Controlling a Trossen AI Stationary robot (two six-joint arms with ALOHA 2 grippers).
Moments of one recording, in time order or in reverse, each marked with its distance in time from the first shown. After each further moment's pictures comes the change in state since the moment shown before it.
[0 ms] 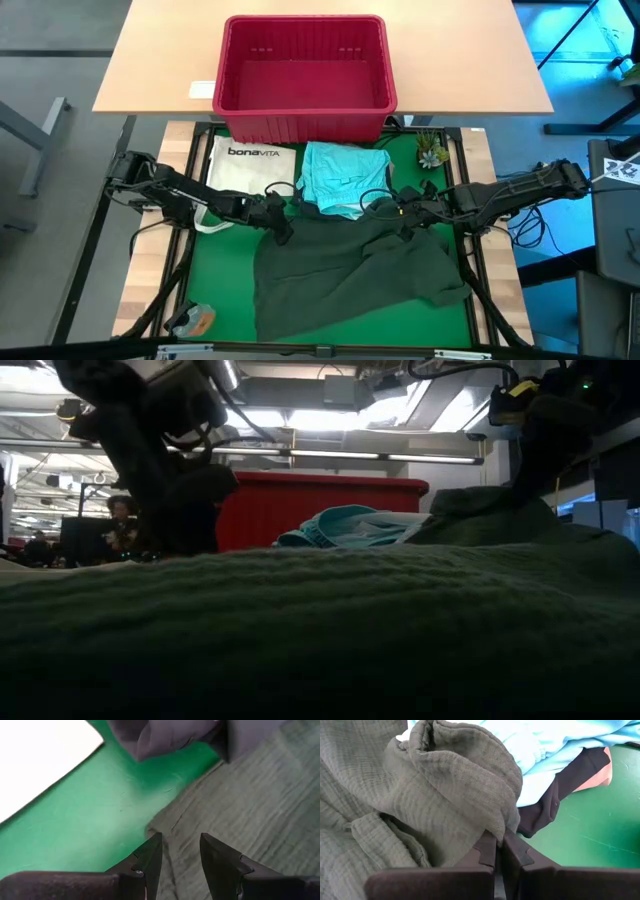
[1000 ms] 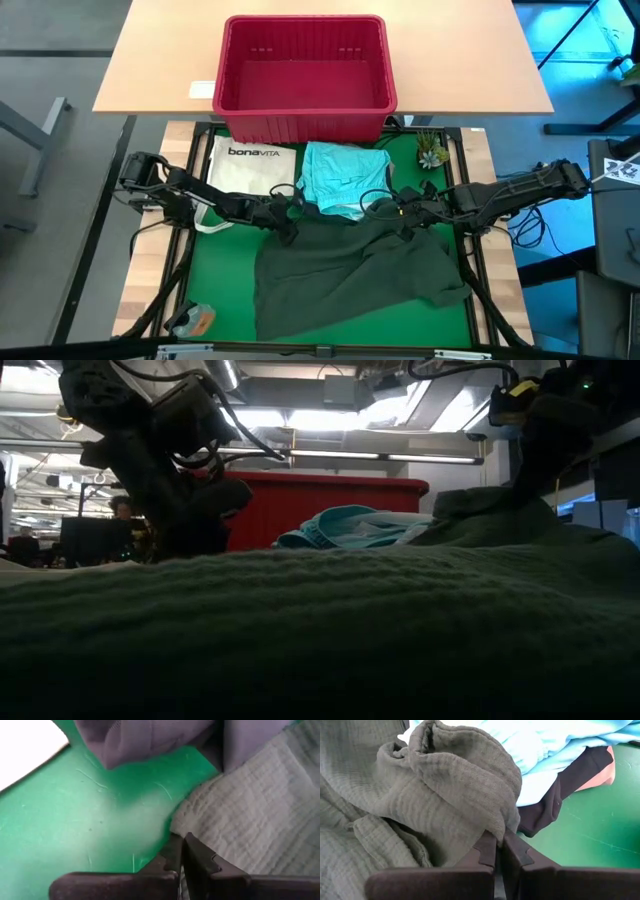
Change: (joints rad) left arm 0.018 0.107 -0.042 0.226 0.058 0.005; right arm 0.000 0.000 0.000 0.001 -0.009 -0.001
